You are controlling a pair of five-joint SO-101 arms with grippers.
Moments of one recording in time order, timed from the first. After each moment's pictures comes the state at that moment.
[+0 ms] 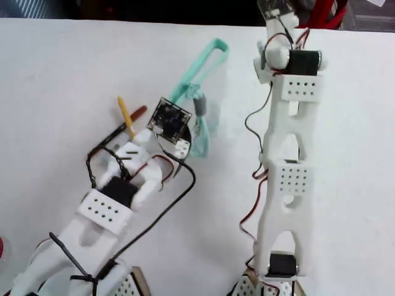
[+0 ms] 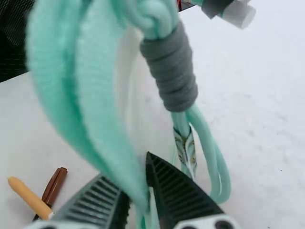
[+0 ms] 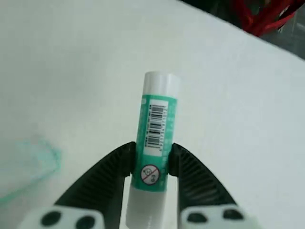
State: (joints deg) left arm 22.3 -41.8 61.5 21.8 -6.1; right arm -1.1 51.9 -92.9 98.5 23.9
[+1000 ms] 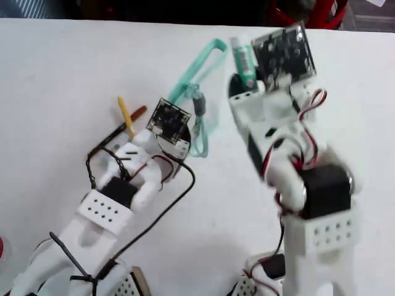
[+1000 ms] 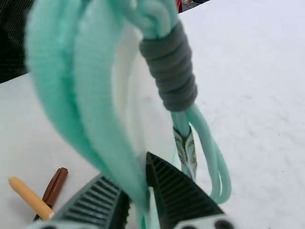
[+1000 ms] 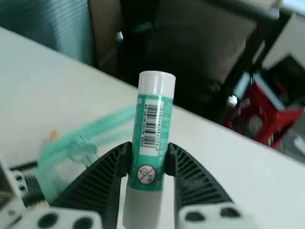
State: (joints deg) left arm 22.1 -41.8 62.0 21.1 -6.1; right arm -19.1 -41.4 1.6 65.8 14.0
